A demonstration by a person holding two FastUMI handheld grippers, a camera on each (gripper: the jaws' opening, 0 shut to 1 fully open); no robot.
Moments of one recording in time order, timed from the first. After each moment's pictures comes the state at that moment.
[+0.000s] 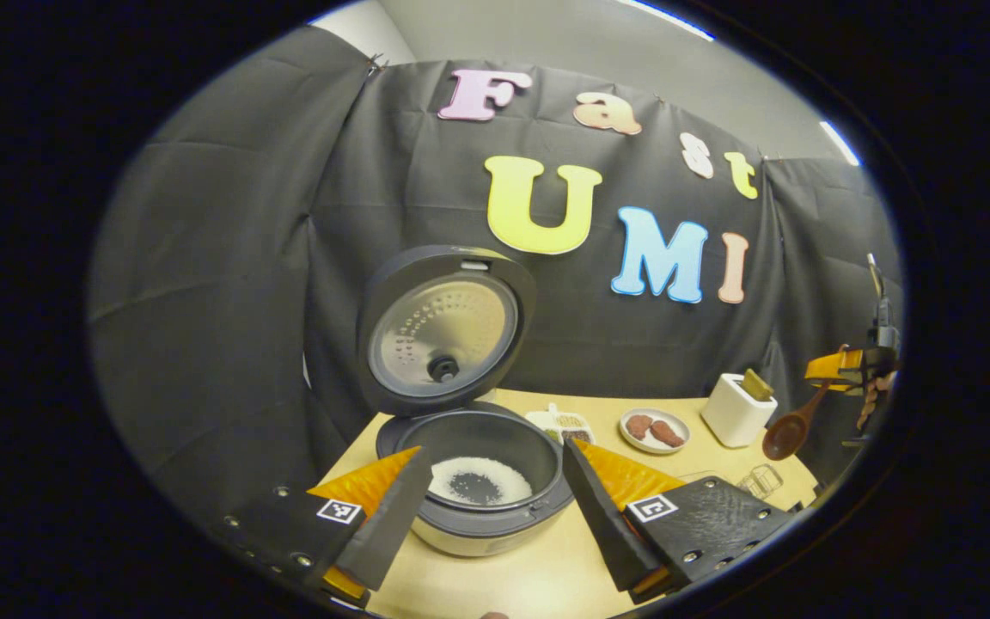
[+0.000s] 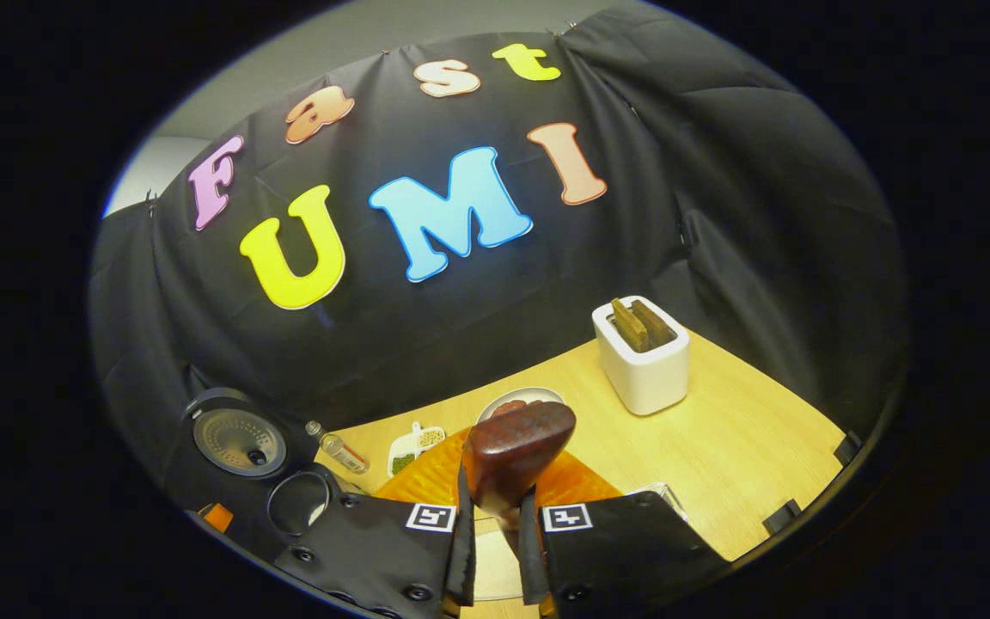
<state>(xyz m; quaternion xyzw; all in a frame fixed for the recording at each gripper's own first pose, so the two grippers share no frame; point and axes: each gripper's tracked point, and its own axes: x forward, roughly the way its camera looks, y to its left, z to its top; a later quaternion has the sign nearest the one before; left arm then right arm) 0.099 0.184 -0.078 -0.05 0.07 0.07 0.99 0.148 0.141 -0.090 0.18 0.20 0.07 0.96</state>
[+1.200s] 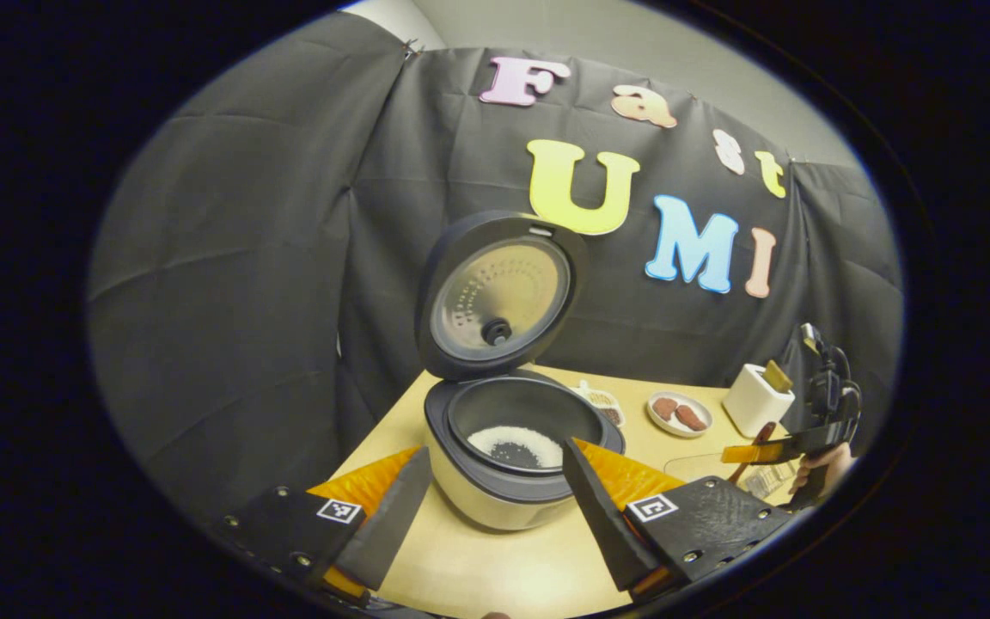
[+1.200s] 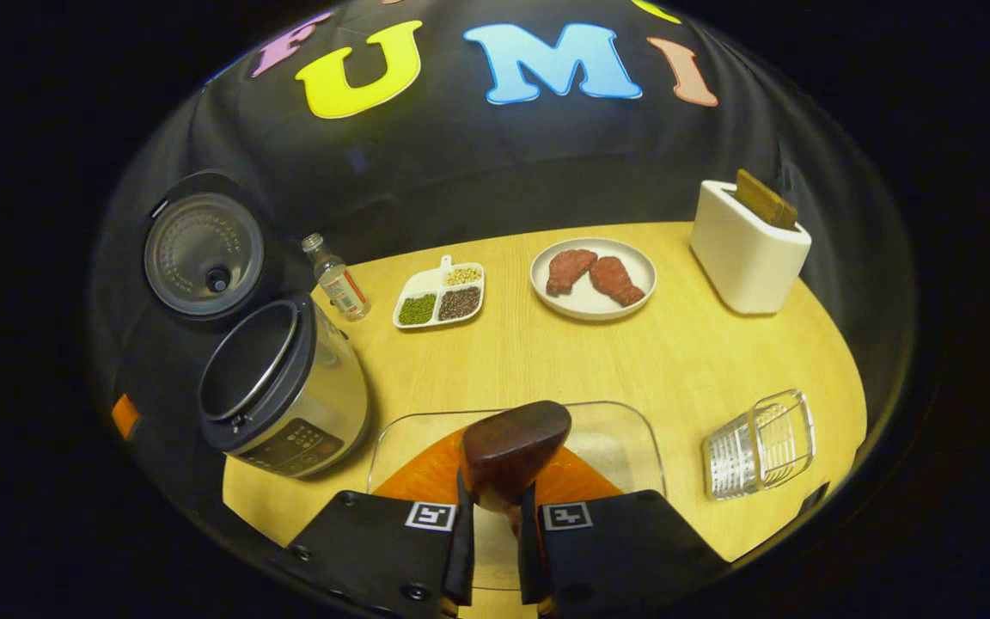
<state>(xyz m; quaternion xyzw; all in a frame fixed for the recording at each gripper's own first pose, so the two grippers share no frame) 0.063 0.224 -0.119 -0.09 0.10 0.11 0.99 0.122 0.274 -0.275 0.06 0.39 0.16 0.90</state>
